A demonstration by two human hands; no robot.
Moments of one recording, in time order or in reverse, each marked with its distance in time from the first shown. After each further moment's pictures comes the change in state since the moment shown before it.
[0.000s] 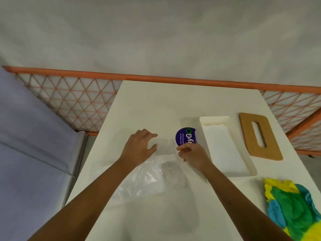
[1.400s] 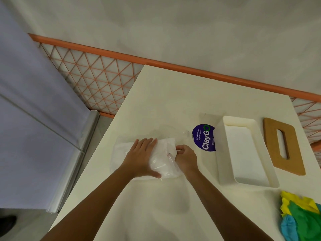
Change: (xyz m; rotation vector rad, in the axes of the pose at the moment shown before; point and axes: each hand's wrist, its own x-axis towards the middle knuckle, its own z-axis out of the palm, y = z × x) left_hand -0.056 -0.050 0.047 0.067 -0.252 -0.091; right_hand 0.006 -0.001 0.081 -0.027 0.003 0.117
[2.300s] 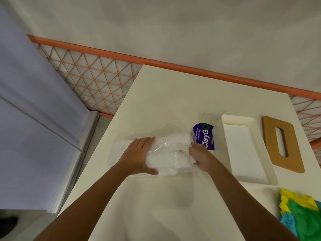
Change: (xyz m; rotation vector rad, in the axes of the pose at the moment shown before) left_hand -0.004 -0.001 -0.015 -0.113 -0.014 -0.010; right_hand 0.022 0.003 -0.044 0.256 -0.259 0.178
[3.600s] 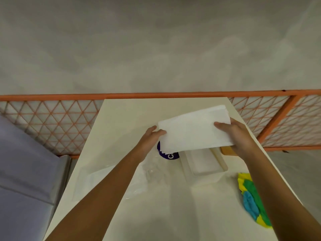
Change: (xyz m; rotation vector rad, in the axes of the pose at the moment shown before) left_hand 0.079 0.155 -0.059 -1.089 -0.092 -0.211; right_hand -0.131 -0.030 -0.166 0.384 0.427 -0.501
